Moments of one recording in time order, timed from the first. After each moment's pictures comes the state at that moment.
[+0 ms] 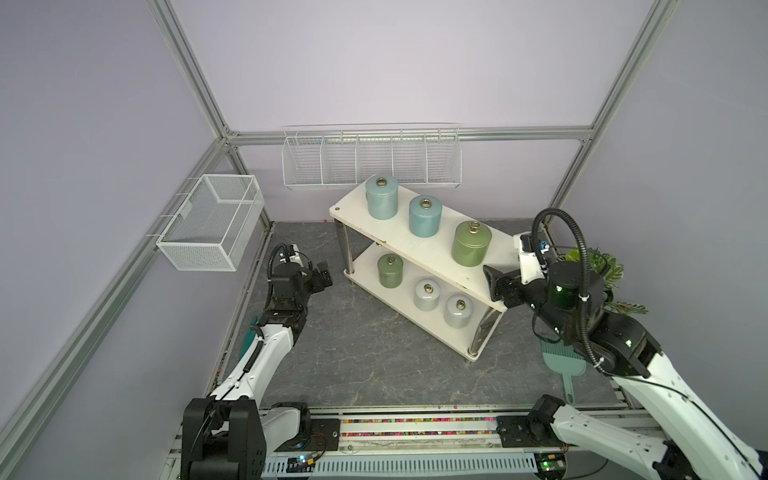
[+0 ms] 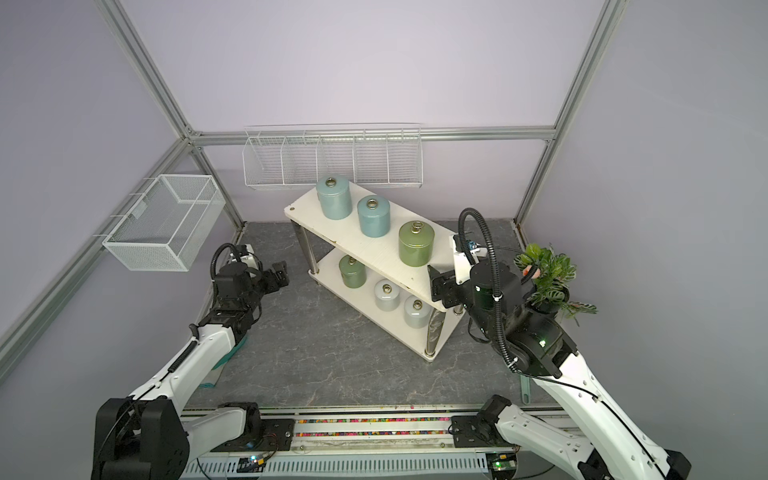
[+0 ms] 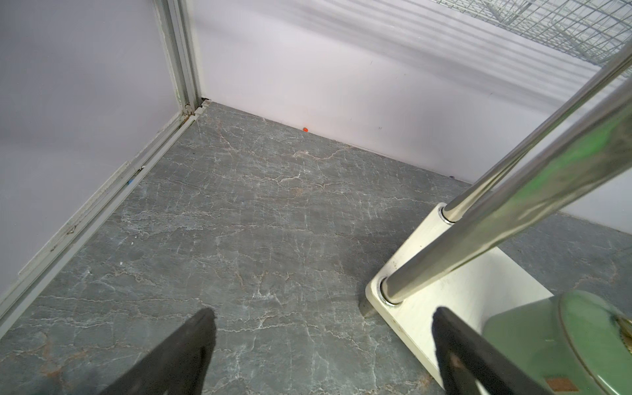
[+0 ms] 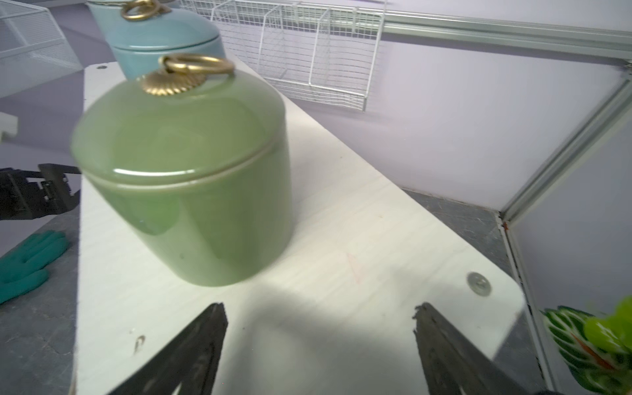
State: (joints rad) left arm -0.09 1.17 0.69 0.09 -0.05 -0.29; right arm 0.72 0.89 1.23 -0.68 0.37 0.10
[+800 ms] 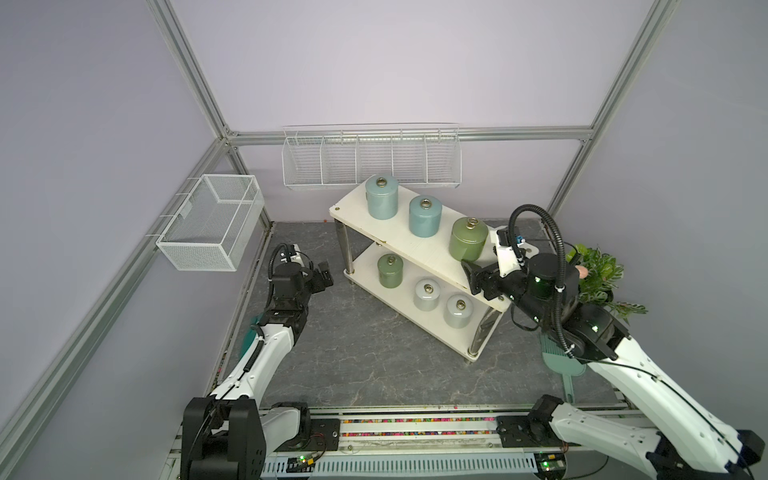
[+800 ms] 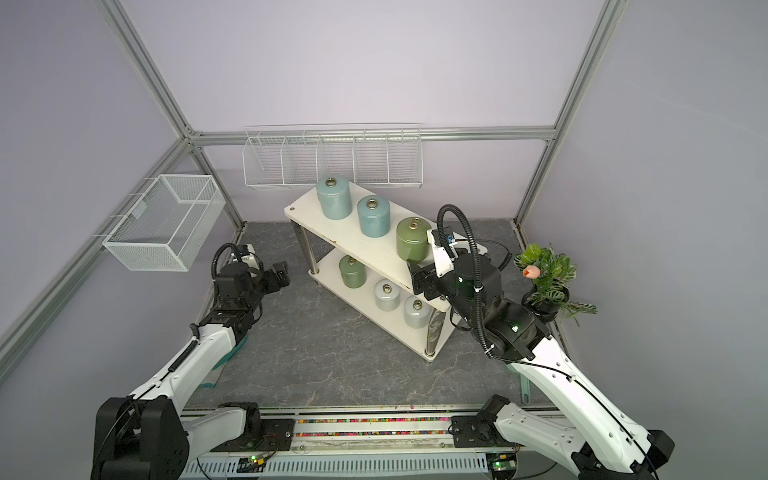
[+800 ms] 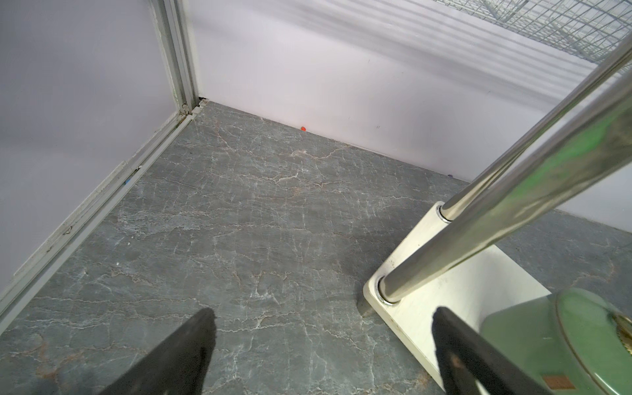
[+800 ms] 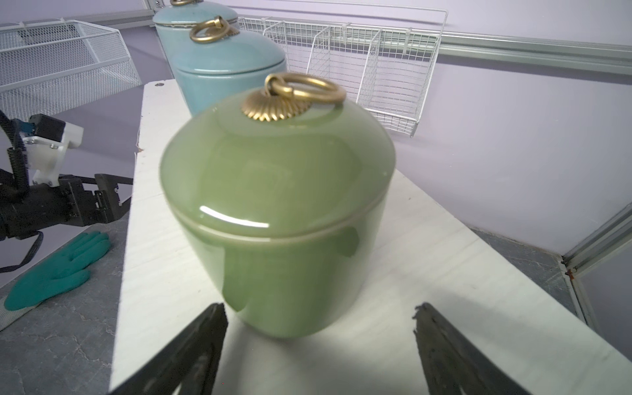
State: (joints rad) left arm -0.10 1.17 0.69 0.09 -0.05 -0.29; right arm 0.72 0.97 1.18 -0.49 0.26 0.07
